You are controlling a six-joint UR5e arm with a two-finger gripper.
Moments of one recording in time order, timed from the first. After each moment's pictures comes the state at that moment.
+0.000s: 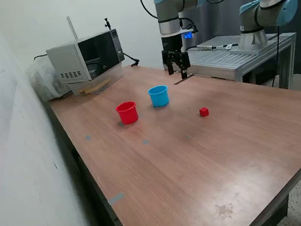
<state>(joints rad) -0.09 -1.15 1.73 -2.19 -1.59 3.16</state>
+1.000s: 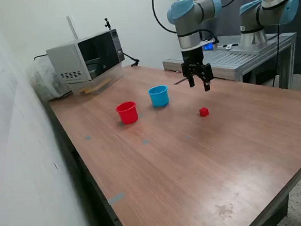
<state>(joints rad) 0.00 -1.10 1.81 -2.26 -1.52 3.25</state>
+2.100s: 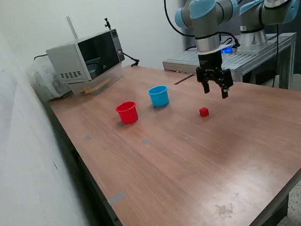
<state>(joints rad) 0.13 -1.04 1.74 -2.29 -1.53 3.40</state>
